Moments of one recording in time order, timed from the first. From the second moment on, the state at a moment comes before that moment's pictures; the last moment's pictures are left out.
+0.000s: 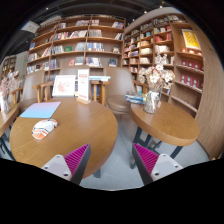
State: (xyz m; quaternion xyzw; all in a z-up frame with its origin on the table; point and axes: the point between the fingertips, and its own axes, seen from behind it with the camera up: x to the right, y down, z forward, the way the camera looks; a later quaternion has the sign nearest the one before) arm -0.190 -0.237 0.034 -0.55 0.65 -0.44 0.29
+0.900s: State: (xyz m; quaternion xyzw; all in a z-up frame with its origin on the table) arm -0.194 -0.072 0.017 -0.60 0.61 -0.38 0.34
